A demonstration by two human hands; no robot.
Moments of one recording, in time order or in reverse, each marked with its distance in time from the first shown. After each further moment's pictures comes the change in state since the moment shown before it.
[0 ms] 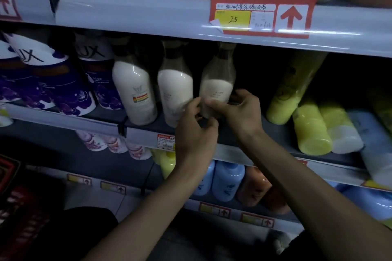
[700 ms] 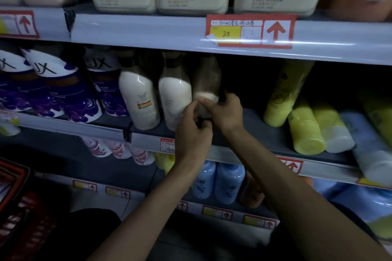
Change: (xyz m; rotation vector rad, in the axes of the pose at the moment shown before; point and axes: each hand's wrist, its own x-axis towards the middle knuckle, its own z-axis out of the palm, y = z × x) left_hand 0.008 -0.001 -0.005 0.018 -0.014 0.019; right_hand 0.006 -0.007 0.030 -0.199 0.033 0.017
